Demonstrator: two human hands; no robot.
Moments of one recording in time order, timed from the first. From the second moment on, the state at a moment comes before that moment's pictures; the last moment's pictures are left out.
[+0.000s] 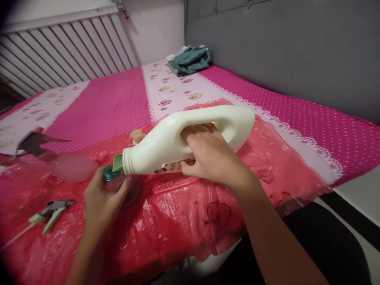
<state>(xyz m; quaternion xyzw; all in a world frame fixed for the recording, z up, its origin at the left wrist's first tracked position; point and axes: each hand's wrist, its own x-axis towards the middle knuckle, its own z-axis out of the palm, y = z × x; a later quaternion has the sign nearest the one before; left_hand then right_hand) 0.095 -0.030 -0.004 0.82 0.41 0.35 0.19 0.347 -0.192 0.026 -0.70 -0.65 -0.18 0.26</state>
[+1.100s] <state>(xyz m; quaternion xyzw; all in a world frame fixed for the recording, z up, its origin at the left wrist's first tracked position) 0.096 -0.031 -0.002 0.82 0.41 0.35 0.19 0.346 -0.192 0.026 -0.70 -0.64 -0.17 0.26</state>
